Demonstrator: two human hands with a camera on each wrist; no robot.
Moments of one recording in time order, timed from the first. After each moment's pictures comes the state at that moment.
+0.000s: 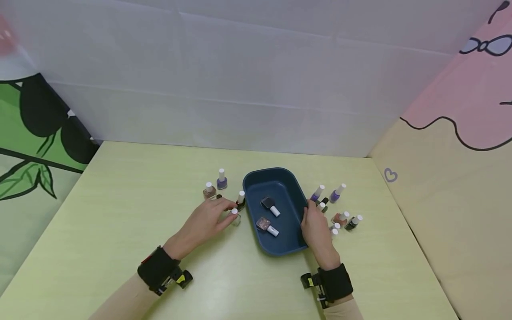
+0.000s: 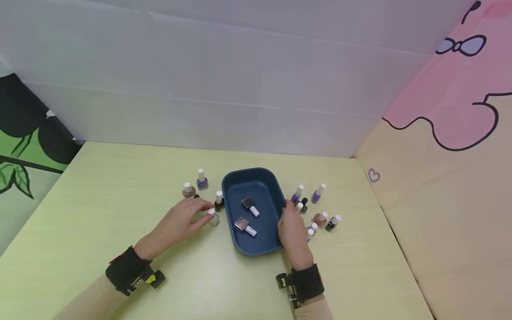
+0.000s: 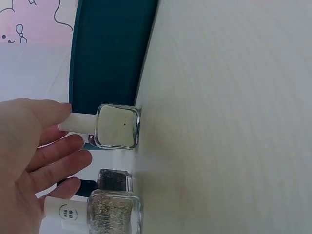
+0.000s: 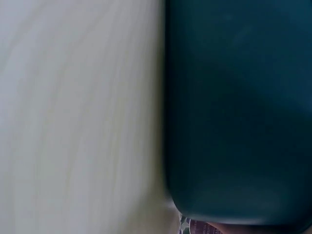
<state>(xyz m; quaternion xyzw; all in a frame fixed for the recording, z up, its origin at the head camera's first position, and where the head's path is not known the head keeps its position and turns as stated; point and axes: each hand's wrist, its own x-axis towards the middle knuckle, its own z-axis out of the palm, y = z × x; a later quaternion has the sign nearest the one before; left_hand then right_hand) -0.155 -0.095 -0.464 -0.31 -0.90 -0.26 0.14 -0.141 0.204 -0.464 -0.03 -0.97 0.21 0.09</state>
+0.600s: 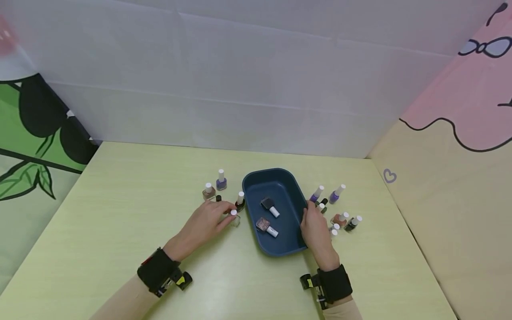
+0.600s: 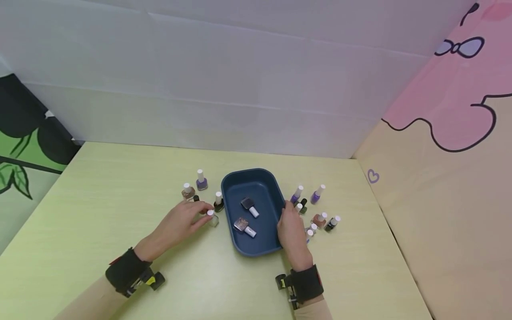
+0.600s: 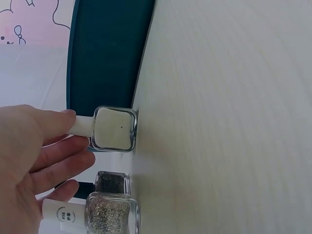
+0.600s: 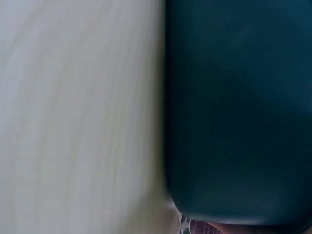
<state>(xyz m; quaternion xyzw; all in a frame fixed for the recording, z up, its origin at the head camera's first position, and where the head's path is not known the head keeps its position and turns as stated) -0.157 -0.094 -0.468 -0.33 -0.90 -0.24 0.16 -0.141 0.204 -0.462 -0.03 -0.97 0.22 0.09</state>
